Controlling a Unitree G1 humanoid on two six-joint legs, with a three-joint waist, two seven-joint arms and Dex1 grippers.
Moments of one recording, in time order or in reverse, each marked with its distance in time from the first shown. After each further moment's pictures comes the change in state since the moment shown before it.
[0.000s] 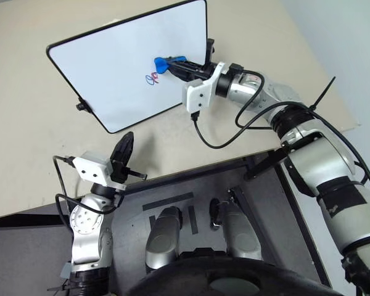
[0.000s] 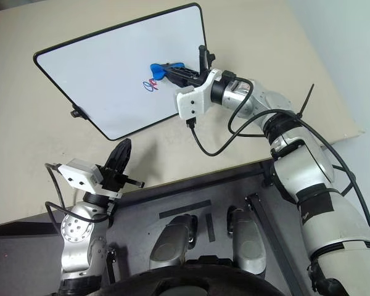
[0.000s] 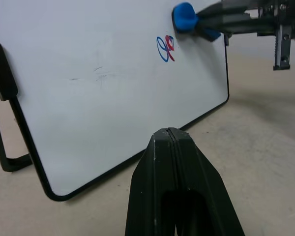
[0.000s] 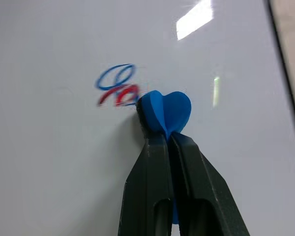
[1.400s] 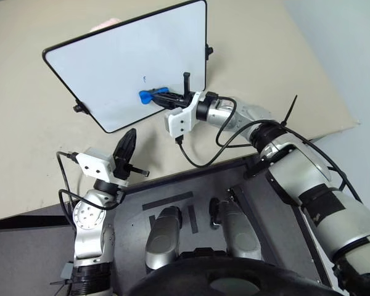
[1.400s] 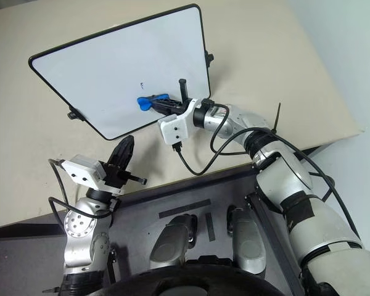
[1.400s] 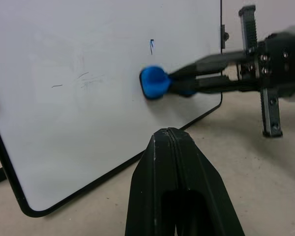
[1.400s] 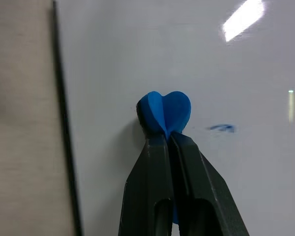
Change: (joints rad) left arm -0.030 -0.001 -0.014 0.017 0.005 0.004 0.004; right arm 0.073 0.136 0.062 0.044 -0.046 0.030 -0.016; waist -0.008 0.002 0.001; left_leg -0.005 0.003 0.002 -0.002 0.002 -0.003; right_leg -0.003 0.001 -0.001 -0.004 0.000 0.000
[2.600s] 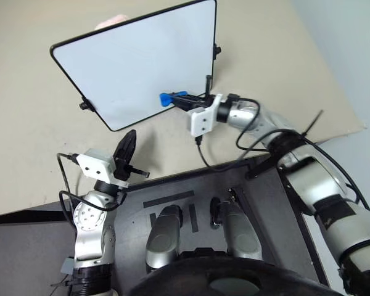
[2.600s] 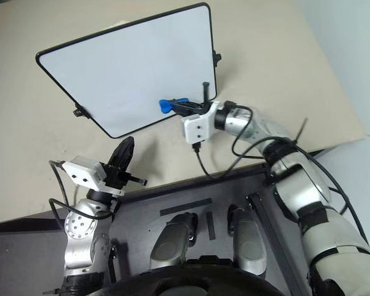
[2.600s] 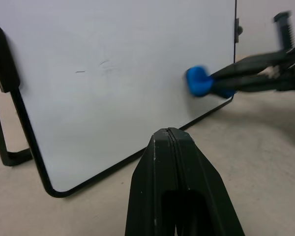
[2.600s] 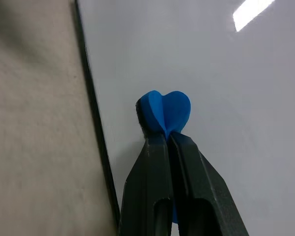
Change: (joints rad) left arm 0.019 -0.006 -0.002 -0.017 0.003 0.005 0.005; right arm 0.257 -0.248 -0.093 -0.422 0.393 0.071 0.437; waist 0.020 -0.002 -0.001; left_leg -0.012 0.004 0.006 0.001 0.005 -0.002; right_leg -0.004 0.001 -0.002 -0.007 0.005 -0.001
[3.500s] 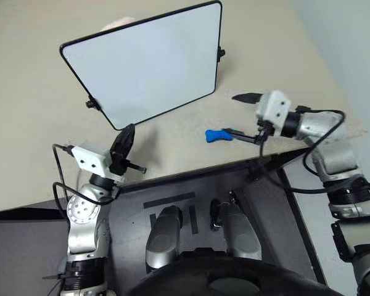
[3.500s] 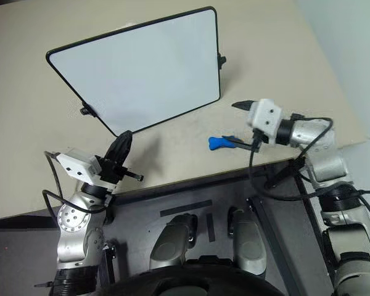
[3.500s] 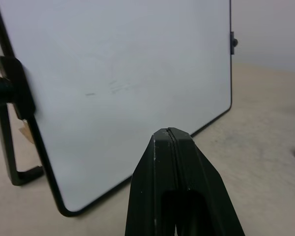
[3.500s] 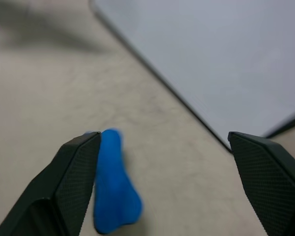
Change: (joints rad) left arm -0.065 0.067 0.021 0.027 -0.041 0.025 -0.048; right arm 0.427 -0.274 -0.346 -0.723 0.570 0.876 0.479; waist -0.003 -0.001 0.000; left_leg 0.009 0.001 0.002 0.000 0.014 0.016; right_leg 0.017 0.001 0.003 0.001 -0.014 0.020
